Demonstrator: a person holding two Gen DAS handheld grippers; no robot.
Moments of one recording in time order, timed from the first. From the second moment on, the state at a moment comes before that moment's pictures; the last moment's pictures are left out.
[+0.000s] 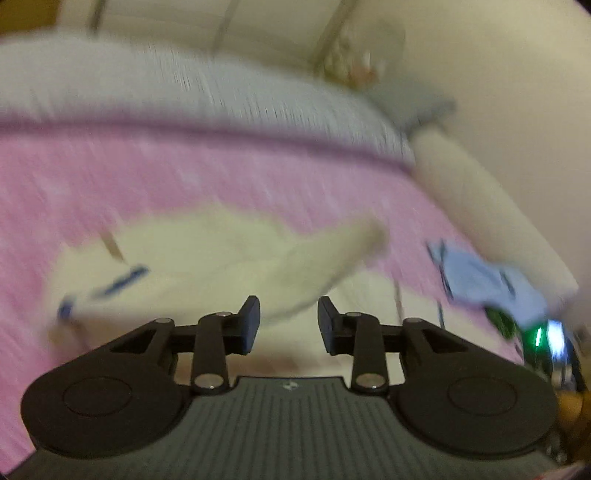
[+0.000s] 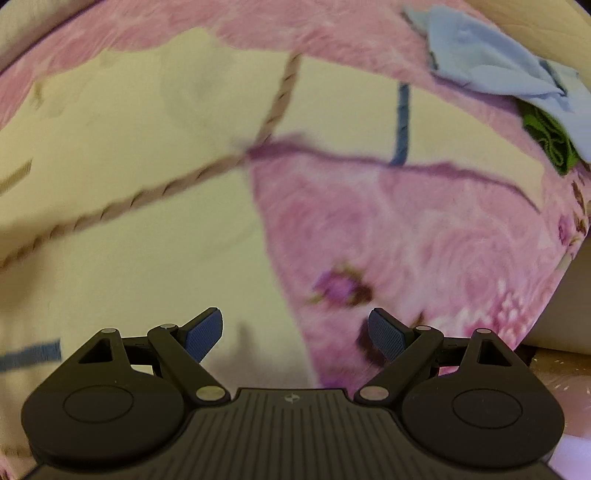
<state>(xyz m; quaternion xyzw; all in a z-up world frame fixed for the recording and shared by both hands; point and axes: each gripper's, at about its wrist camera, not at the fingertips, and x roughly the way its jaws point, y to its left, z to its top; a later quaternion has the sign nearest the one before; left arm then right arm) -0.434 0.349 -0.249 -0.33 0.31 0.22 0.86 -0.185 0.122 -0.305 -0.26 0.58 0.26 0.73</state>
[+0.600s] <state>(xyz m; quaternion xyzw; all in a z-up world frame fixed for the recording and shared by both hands) -0.533 0.408 -0.290 -0.40 0.41 0.38 0.73 -0.159 0.191 -0.394 0.12 0.70 0.38 0.59</state>
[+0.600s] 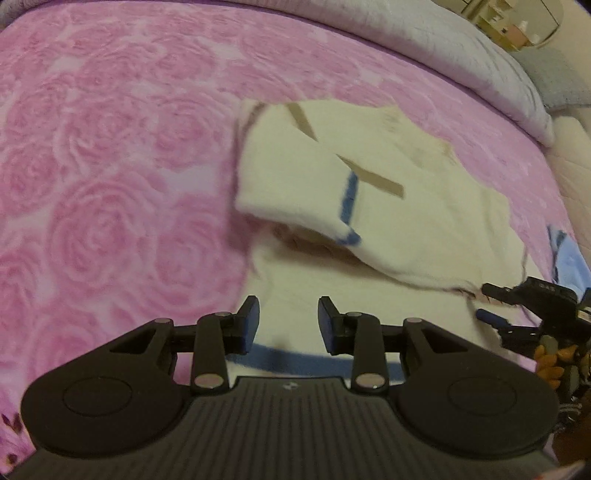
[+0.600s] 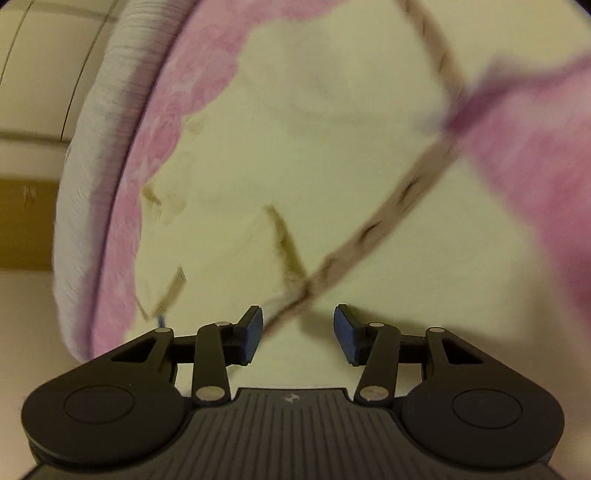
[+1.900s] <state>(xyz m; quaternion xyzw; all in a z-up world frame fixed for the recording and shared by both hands) -0.388 0.388 -0.314 -0.33 0.49 0.30 0.75 -0.009 0.027 -0.361 0.14 0.58 0.22 0.77</state>
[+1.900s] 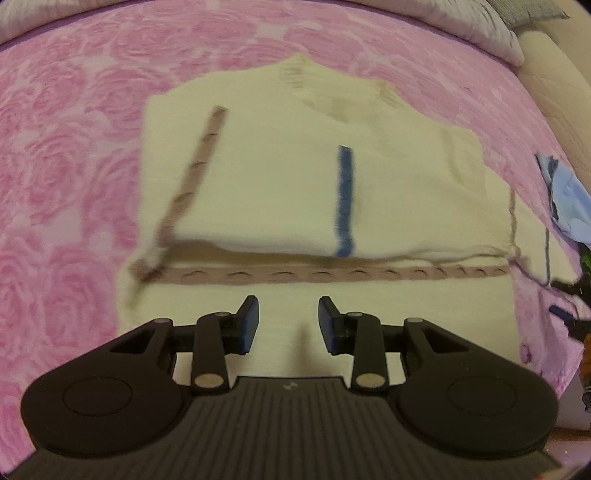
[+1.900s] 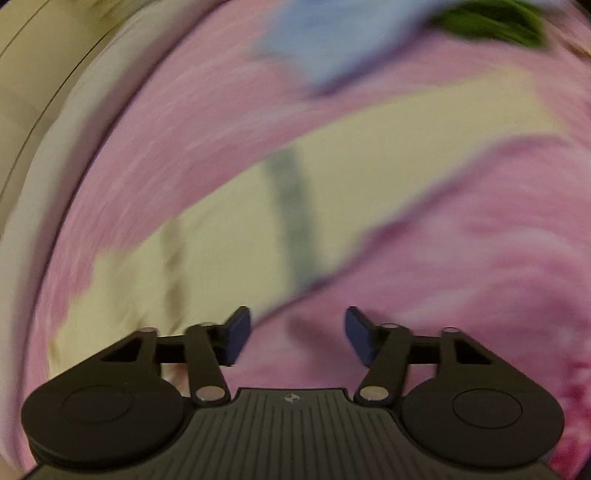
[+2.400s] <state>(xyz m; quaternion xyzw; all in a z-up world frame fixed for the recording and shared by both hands) -0.353 0.381 -0.304 -0.33 0.48 0.31 0.75 0.095 -0.097 -0.392 0.34 0.52 0.10 0.78</state>
